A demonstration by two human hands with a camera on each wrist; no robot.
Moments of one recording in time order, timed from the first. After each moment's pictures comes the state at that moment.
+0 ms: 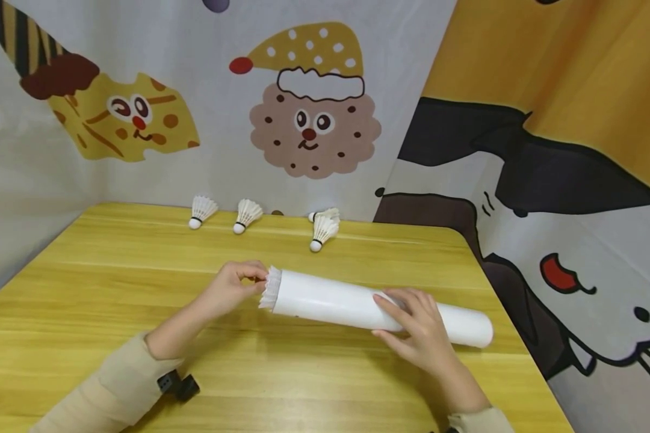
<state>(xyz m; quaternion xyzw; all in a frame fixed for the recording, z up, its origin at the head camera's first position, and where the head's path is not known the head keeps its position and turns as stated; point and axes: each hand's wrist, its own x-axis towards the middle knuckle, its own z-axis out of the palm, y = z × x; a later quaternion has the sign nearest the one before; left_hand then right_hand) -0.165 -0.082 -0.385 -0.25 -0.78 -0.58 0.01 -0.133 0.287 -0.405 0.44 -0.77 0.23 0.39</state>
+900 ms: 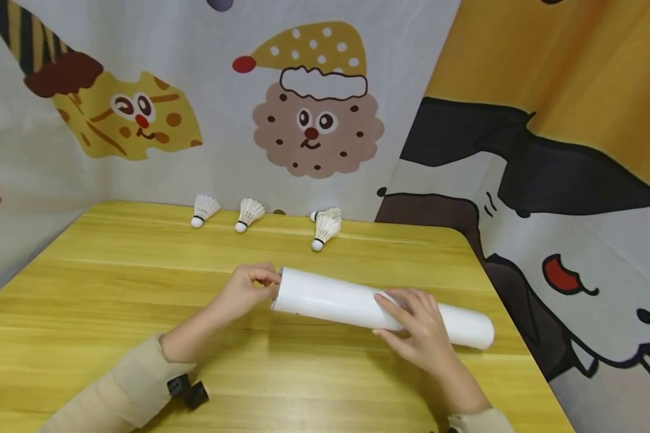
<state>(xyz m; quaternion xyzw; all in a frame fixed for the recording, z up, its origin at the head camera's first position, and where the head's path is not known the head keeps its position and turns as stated) -0.160 -0.060 -0.390 -0.21 -0.76 -0.62 0.01 -0.133 0.286 -0.406 0.44 -0.77 0.24 0.39</state>
